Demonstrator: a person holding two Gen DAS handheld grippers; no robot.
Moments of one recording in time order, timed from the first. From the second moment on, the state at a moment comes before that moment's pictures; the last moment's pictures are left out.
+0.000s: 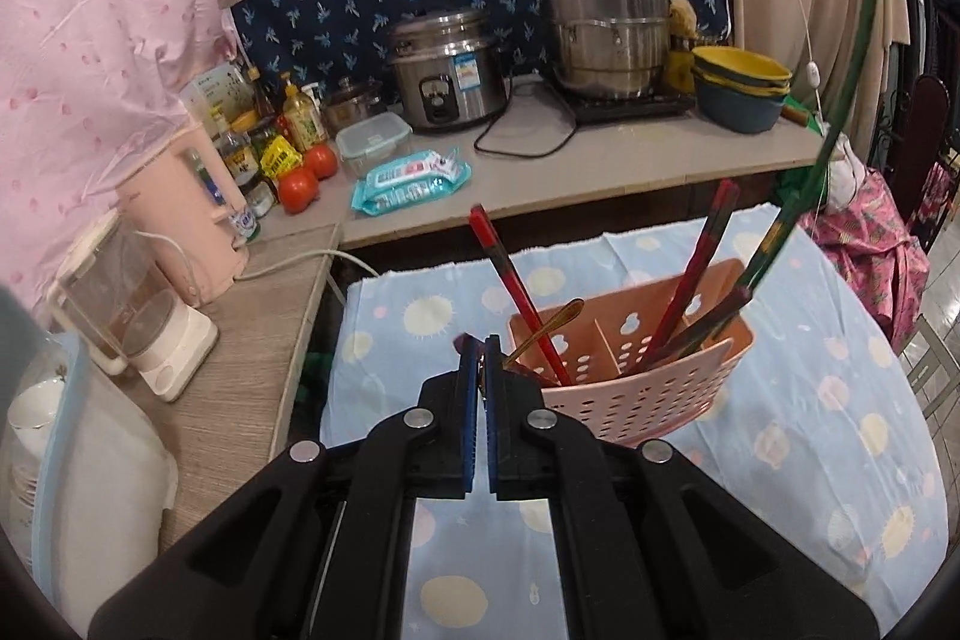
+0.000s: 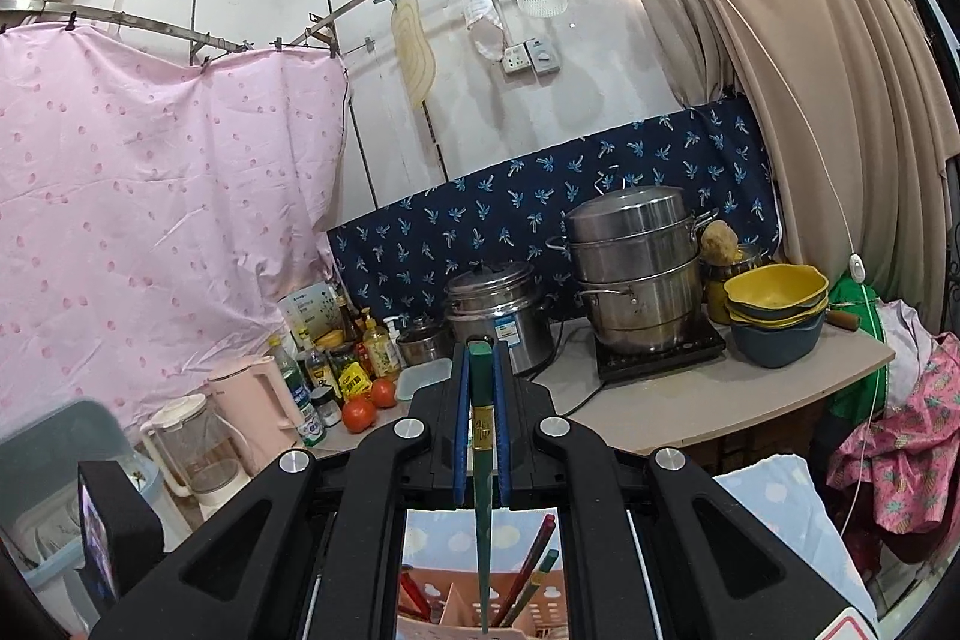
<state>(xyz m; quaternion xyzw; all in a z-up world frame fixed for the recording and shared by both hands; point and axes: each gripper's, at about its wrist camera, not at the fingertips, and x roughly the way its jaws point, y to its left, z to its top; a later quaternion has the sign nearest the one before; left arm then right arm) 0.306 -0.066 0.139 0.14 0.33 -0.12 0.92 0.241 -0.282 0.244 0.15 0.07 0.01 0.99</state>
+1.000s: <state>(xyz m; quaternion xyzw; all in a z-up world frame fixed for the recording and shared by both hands) 0.289 -0.045 0.129 0.01 0.31 -0.12 0.94 0.238 -0.260 0.128 0.11 0.23 0.02 0.97</state>
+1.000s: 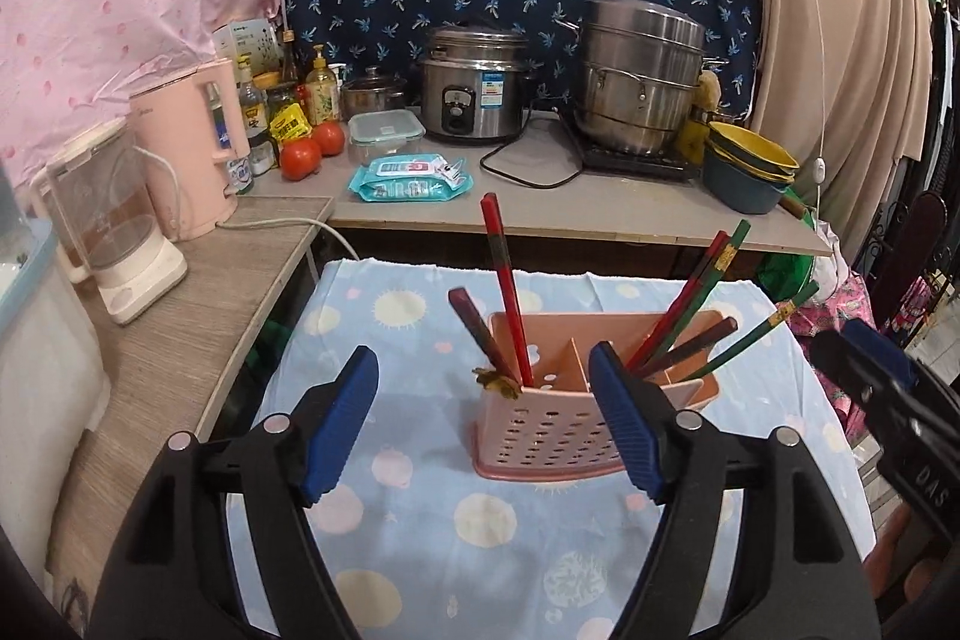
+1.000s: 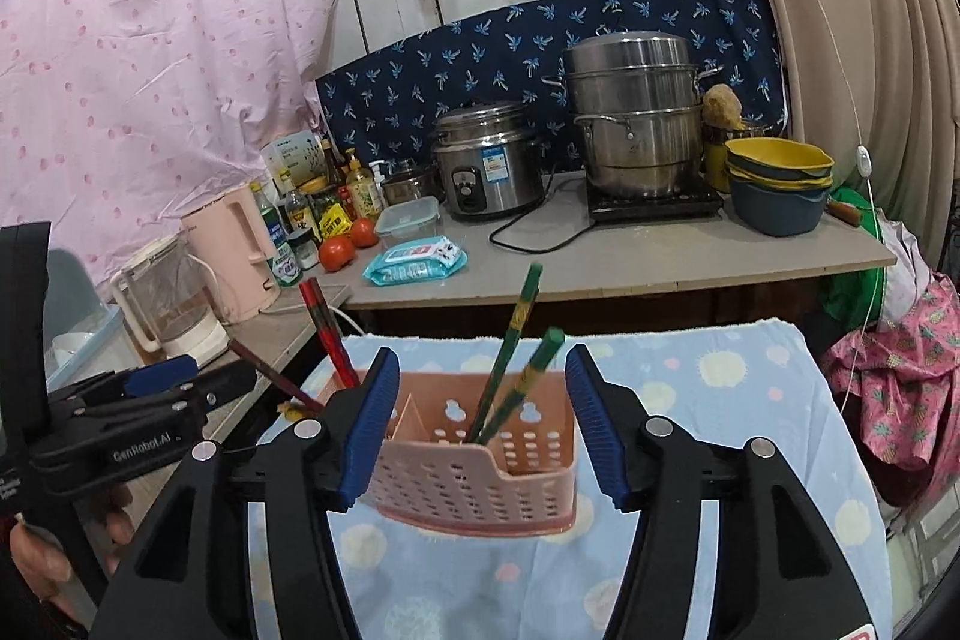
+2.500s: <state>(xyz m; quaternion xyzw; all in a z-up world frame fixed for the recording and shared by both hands) 0.202 -0.027 0.085 0.02 0.33 -0.05 0.94 0.141 -0.234 0.087 0.07 0.31 -0.03 0.95</state>
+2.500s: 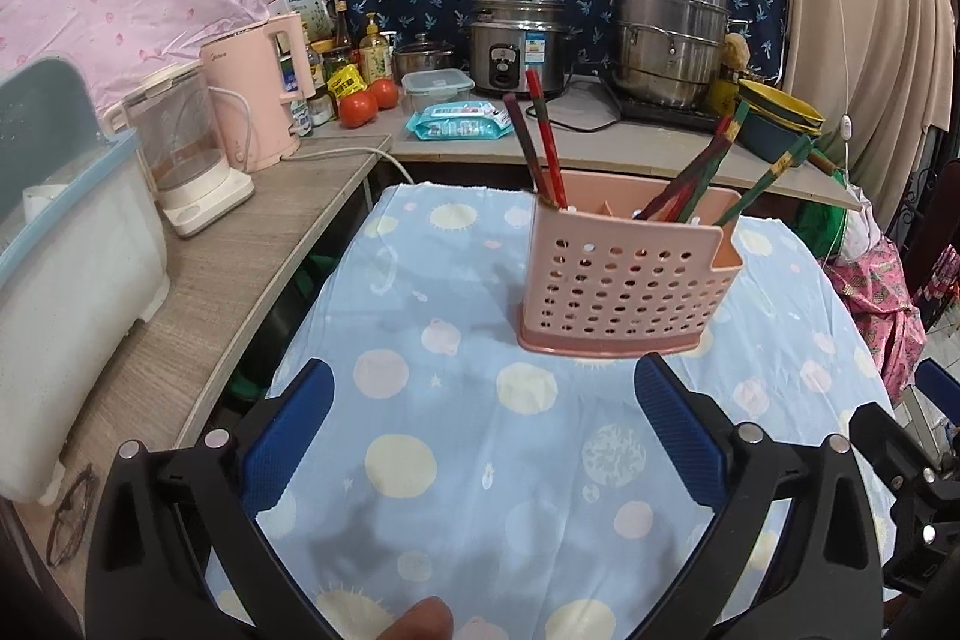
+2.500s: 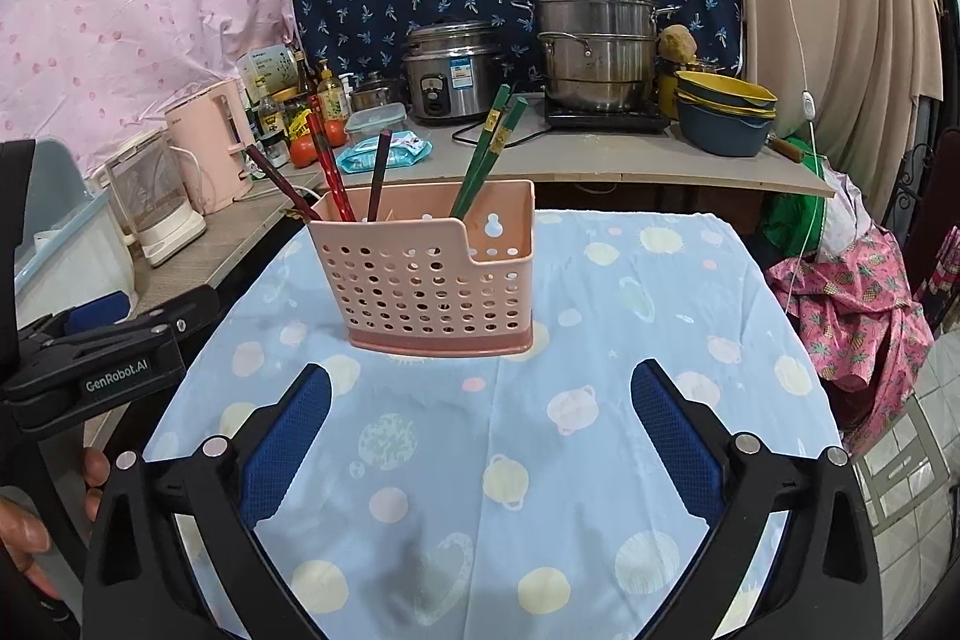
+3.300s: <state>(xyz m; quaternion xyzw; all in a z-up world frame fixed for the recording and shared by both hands) 0.168 -0.027 0.060 0.04 0.35 -0.03 0.94 0.104 -0.238 0.063 0.07 0.32 -0.05 0.94</state>
